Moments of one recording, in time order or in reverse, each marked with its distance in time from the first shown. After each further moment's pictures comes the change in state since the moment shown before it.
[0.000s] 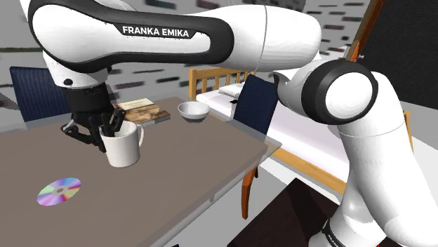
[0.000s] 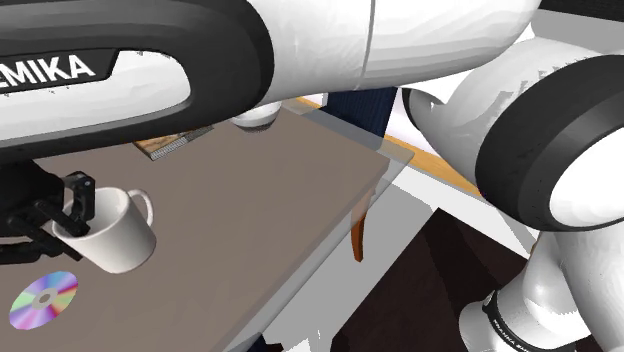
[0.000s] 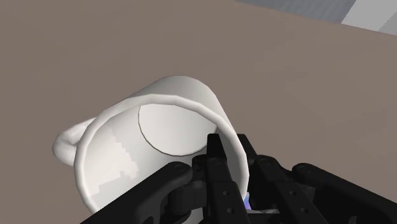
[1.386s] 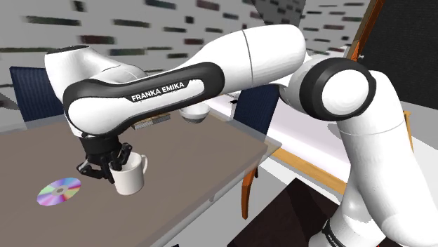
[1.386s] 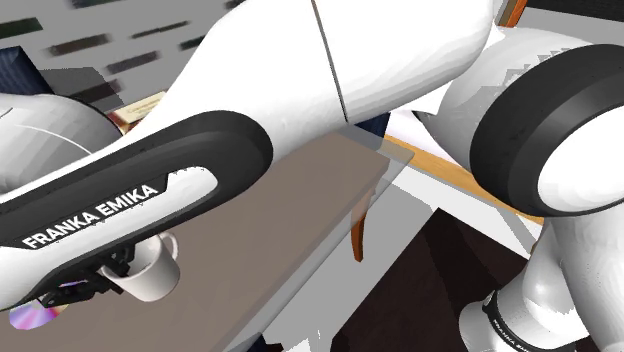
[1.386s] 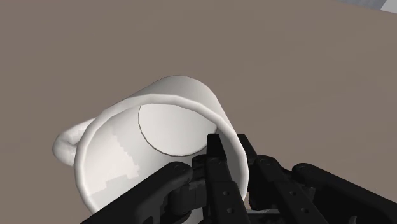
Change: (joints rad) arm -0.041 -0.009 -0.004 -0.306 -0.006 0.290 0.030
